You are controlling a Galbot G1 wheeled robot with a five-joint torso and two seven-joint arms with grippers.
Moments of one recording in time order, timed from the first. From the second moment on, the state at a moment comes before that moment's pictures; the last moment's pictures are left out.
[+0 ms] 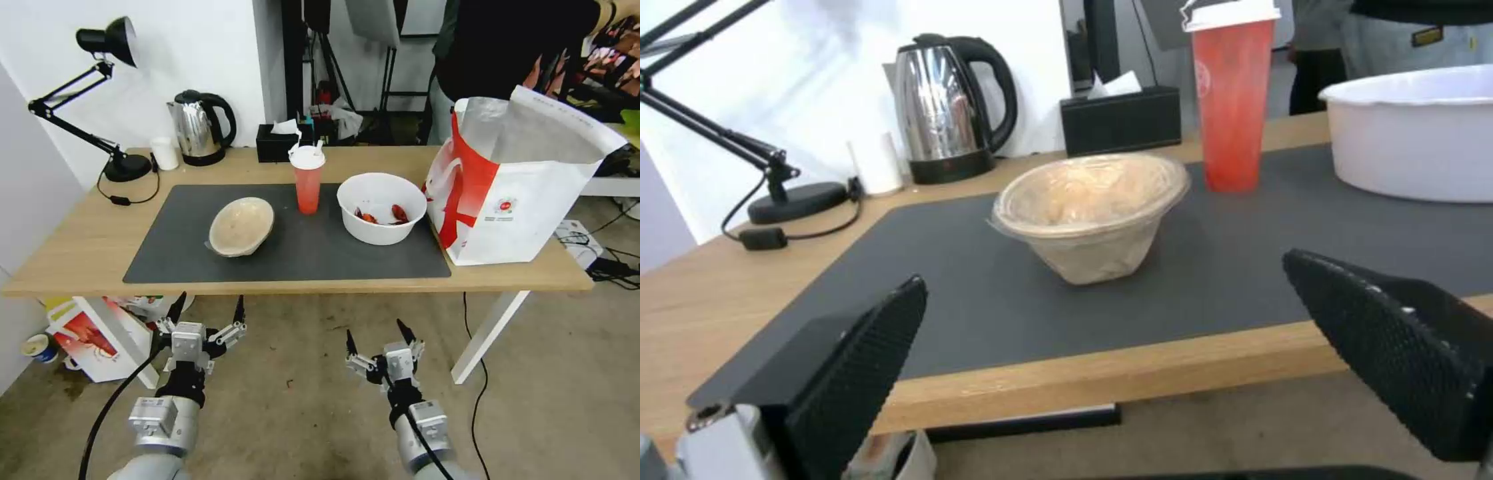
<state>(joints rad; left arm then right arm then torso) 1.80 -1.50 -0.55 -2.30 0.00 0.00 0.00 -1.76 1.43 0.22 2.23 -0.16 -0.17 0.13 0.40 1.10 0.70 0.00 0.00</state>
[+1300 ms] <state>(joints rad) 1.80 -1.50 -0.55 -2.30 0.00 0.00 0.00 -1.88 1.34 0.25 2.40 -0.09 -0.22 0.13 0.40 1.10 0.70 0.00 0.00</state>
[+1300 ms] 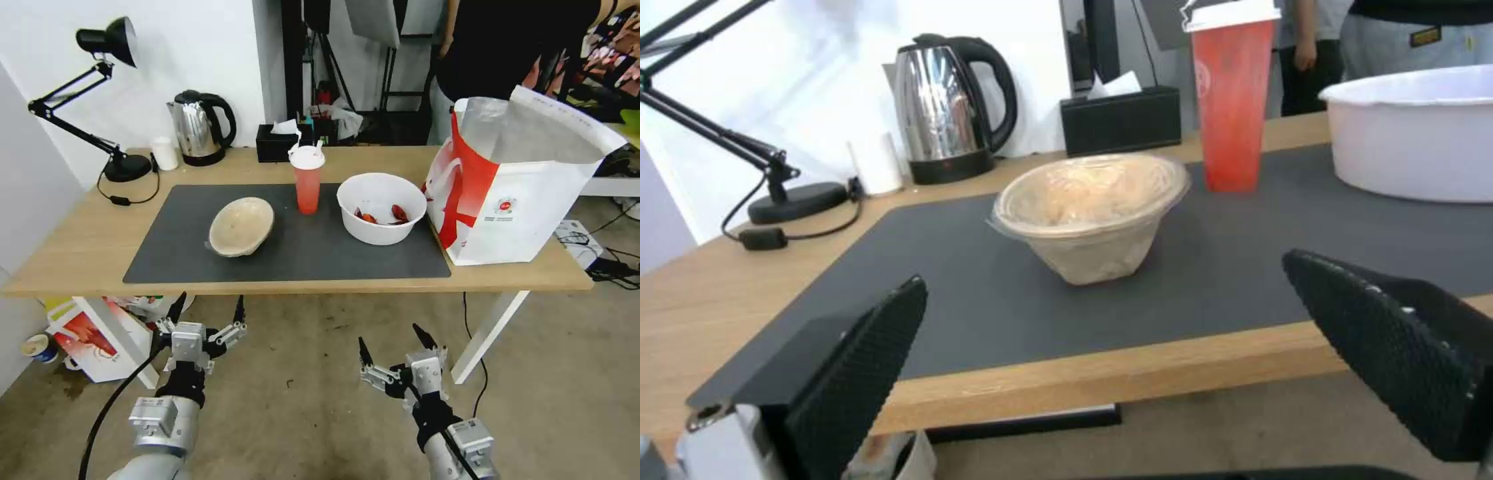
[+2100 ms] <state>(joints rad) 1.80 -1.50 -0.55 -2.30 0.00 0.00 0.00 -1.84 1.31 0.29 2.50 -0.04 -0.20 0.09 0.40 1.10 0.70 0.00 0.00</state>
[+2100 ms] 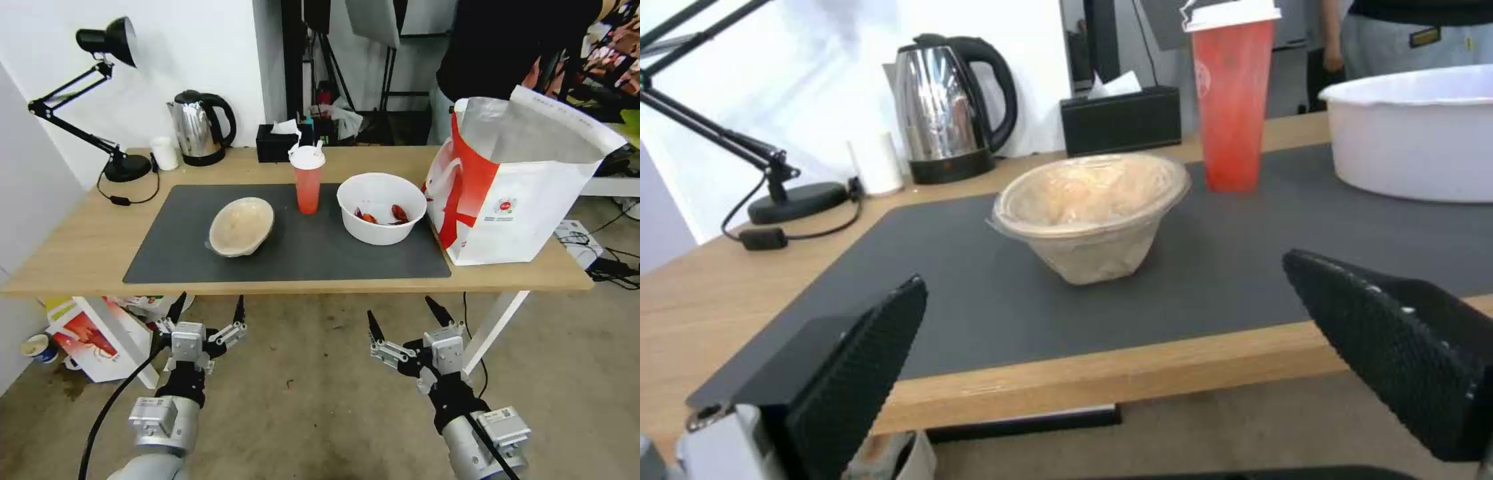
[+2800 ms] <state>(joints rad) 1.80 -1.50 -0.55 -2.30 0.00 0.00 0.00 -1.67 1.21 0.43 2.50 0.18 -0.15 0.06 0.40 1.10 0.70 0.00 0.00</state>
